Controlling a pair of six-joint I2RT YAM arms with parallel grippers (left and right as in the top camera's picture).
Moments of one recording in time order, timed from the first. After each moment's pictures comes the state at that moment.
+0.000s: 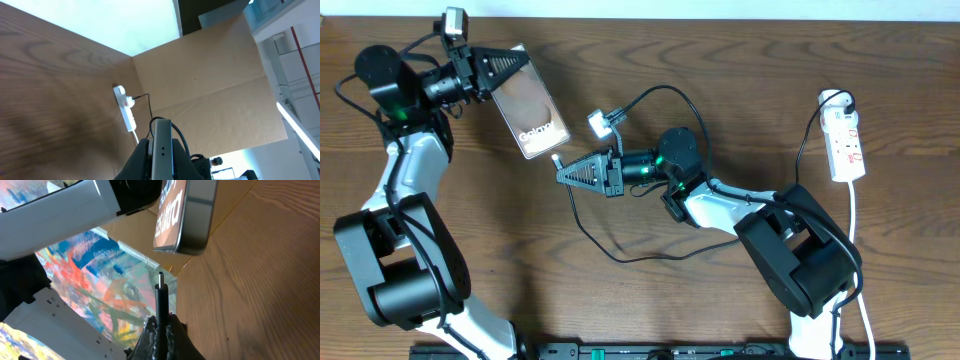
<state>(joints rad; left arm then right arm) 0.32 1.85 1.22 0.78 1.49 -1.32 0.68 2.03 1.04 1.17 -1.05 1.12</state>
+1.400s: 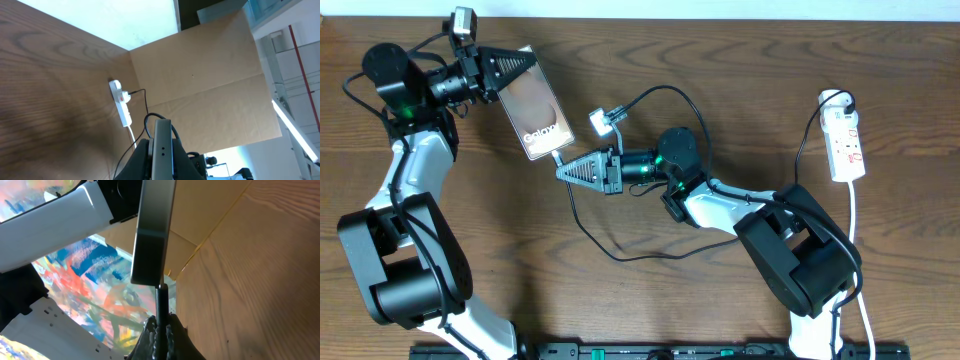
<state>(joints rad) 0.29 1.85 1.22 0.78 1.50 -1.35 0.68 2.04 1.04 1.16 -1.01 1.15</state>
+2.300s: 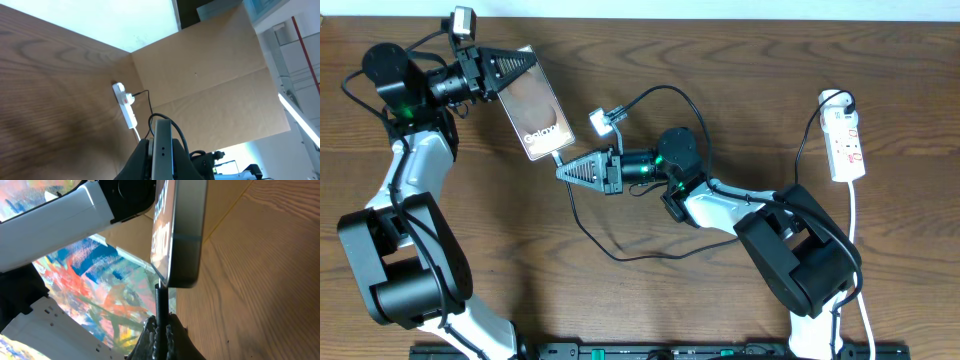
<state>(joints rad) 0.29 1.85 1.22 0.78 1.50 -1.28 0.68 2.04 1.04 1.17 -1.01 1.15</state>
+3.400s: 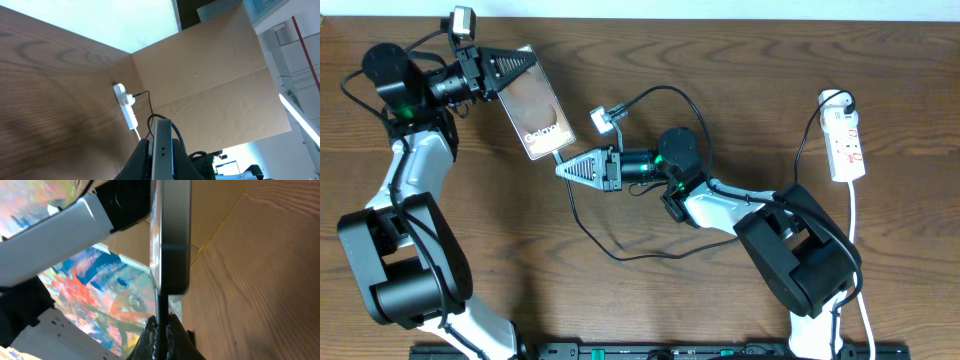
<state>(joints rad) 0.29 1.85 1.22 0.78 1.50 -1.28 0.68 2.04 1.04 1.19 -0.99 1.22</state>
